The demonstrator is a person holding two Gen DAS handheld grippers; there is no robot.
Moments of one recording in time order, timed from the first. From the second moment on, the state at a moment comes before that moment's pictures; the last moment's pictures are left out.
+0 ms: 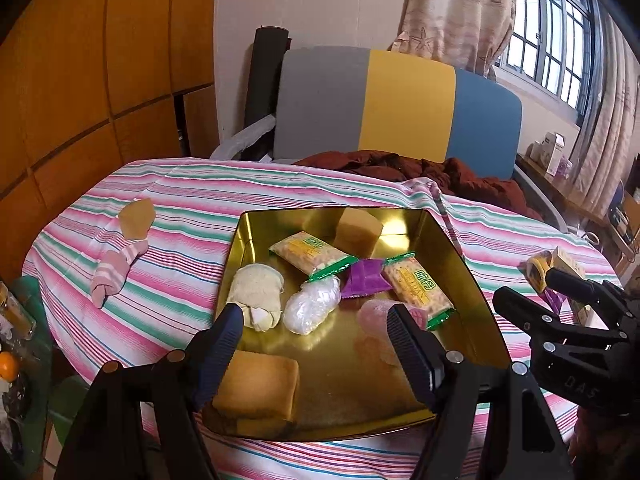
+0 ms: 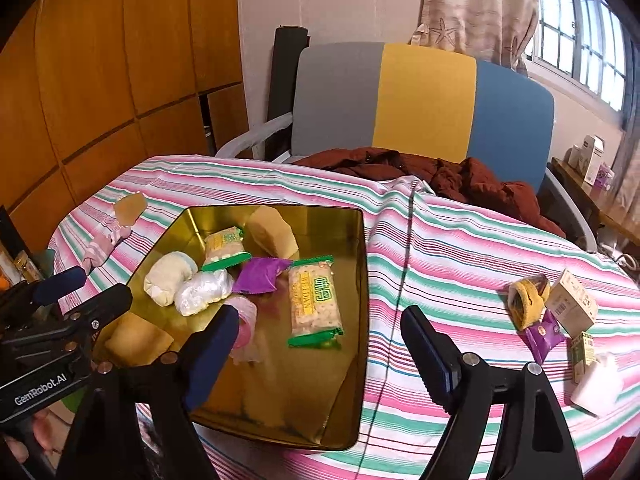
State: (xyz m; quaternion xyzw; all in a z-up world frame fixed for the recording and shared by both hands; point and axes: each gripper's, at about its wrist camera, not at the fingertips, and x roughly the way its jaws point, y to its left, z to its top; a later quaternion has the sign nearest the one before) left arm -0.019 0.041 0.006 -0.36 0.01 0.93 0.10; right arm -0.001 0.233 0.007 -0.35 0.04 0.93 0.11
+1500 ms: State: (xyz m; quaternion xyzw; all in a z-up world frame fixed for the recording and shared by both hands) left arm -0.034 0.260 0.011 -0.38 0.12 0.84 0.36; right arm 0.201 0.584 -0.033 -0.26 0.41 0.76 0.43
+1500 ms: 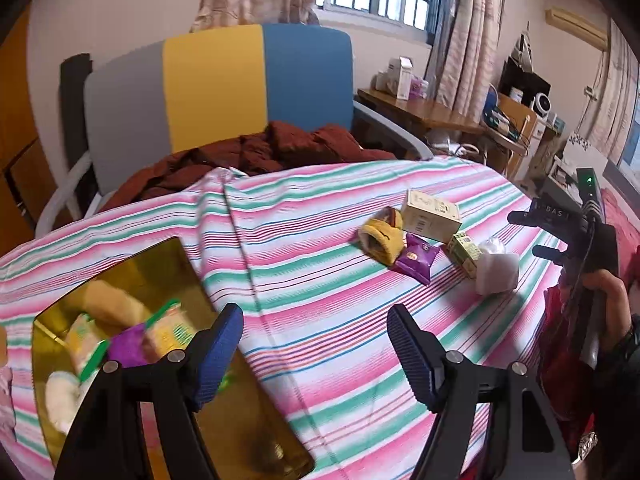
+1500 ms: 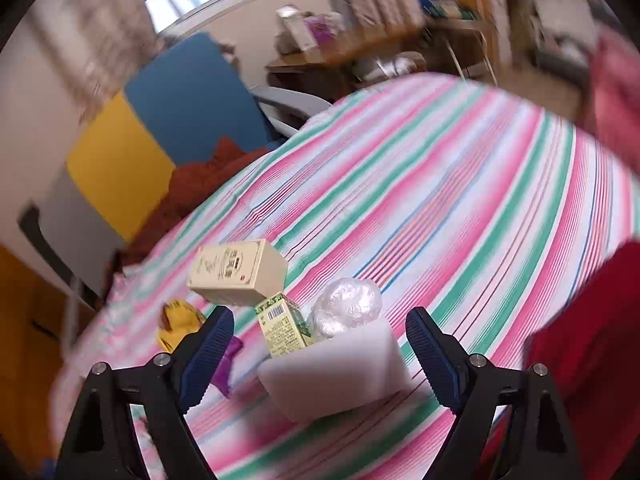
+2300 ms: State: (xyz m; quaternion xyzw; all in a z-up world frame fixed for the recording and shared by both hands) left arm -0.123 0.417 -0.055 -0.48 0.10 0.77 0.41; right arm 0.194 0.586 -0.036 -0.27 0.43 0.76 0.40
